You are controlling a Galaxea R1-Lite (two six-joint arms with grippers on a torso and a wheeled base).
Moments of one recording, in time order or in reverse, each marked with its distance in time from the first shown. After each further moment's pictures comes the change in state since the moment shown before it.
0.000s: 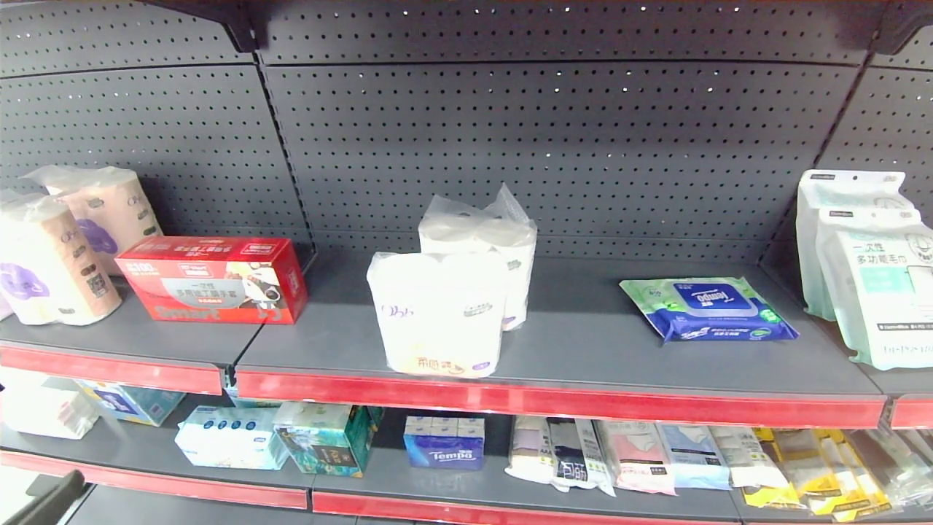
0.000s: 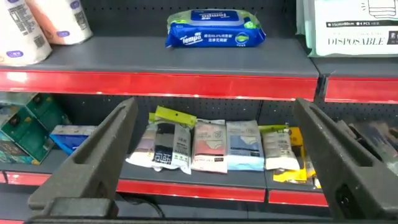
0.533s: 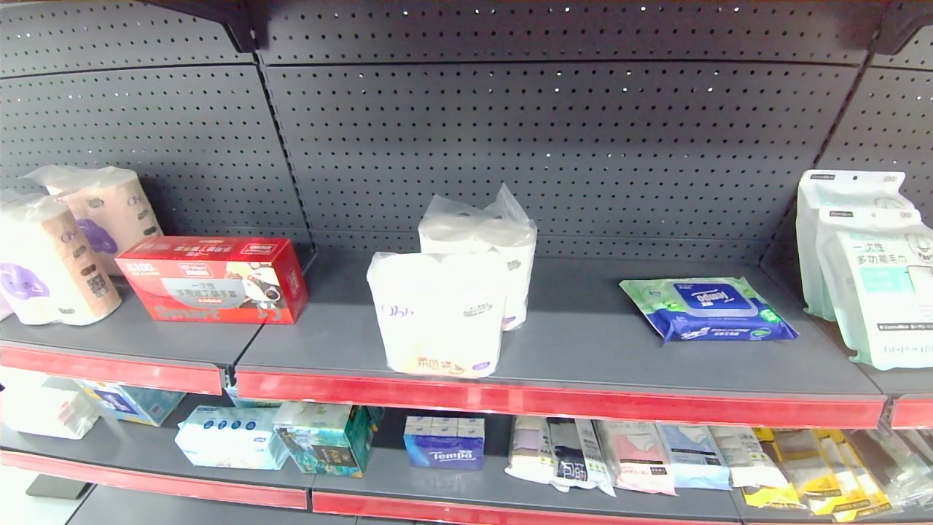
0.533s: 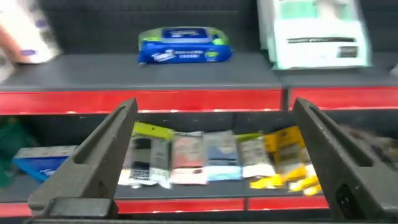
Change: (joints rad) left arm 0.000 -0.227 0.098 0.060 0.025 0.006; right arm 0.001 0.000 -0.006 -0.049 -0.066 -0.006
